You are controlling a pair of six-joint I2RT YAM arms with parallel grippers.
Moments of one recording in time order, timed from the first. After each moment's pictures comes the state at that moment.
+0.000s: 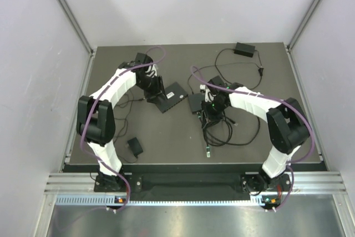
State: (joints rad) left arm -0.28 1.82 1.48 -0.89 0.42 -0.49; right arm 0.57 1.72 1.15 -0.71 -0.39 0.36
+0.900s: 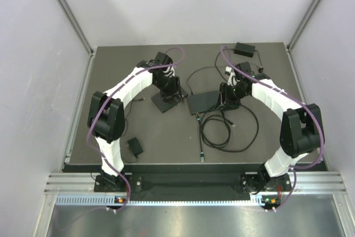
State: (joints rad) left arm -0.44 1.92 1.61 -0.87 0.43 -0.55; right arm 0.29 1.62 1.19 -0.73 -0.39 0.34
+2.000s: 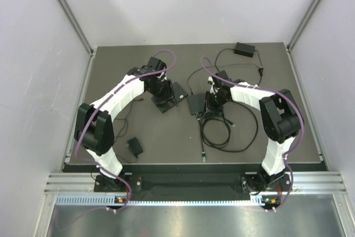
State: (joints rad) left arm -0.46 1.72 1.43 -0.84 0.30 -0.67; right arm 0.46 1.86 1.19 -0.53 -0.40 0.51
